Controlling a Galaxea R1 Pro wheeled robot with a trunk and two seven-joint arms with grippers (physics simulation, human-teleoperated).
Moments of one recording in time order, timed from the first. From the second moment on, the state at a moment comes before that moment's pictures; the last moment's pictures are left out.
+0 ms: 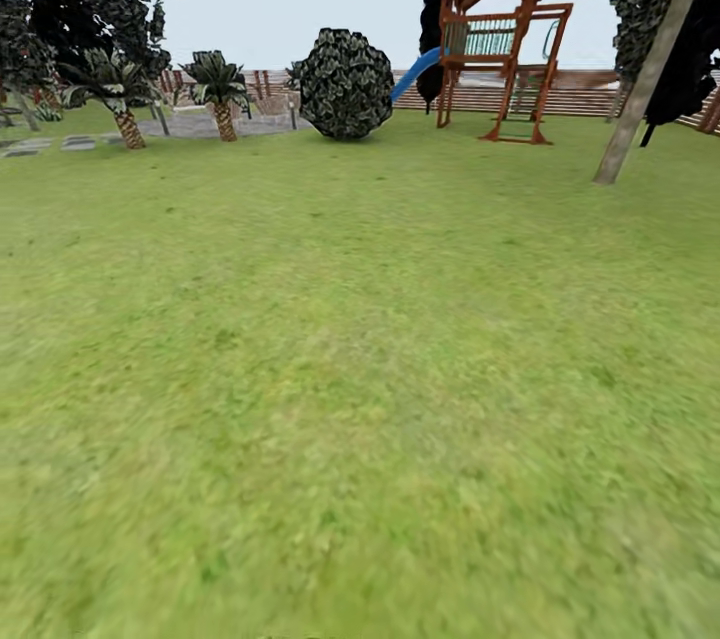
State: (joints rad) left arm 0.01 0.00 0.01 -0.01 0.00 0.00 -0.01; right arm -0.07 0.01 0.00 -0.04 0.00 -0.05 0.00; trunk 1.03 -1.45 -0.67
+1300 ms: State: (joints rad) left arm 0.01 0.00 0.01 -0.01 0.01 0.00 0.00; right arm -0.07 0.02 0.00 -0.01 0.00 -0.10 0.00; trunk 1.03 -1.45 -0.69
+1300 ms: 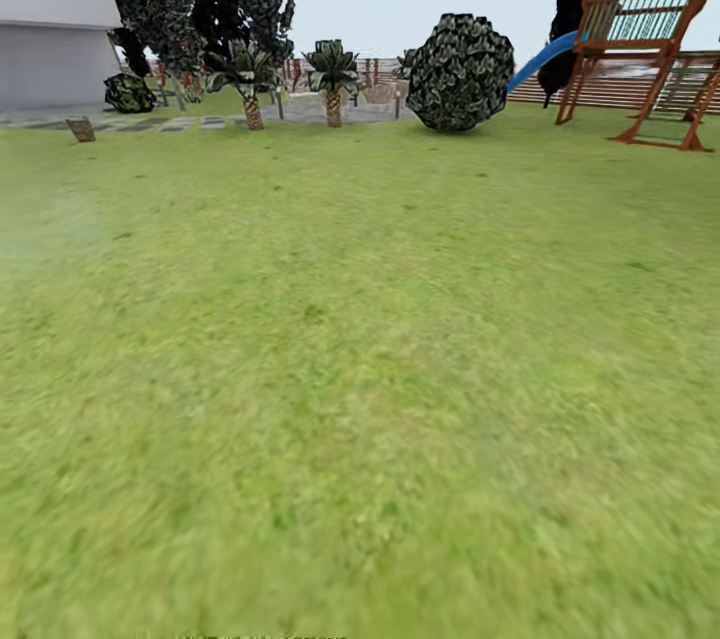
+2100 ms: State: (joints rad) left arm 0.01 0.00 0.01 -0.01 0.01 0.00 0.00; right arm -0.07 0.02 0.01 -0.02 0.00 -0.10 -0.01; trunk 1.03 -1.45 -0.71
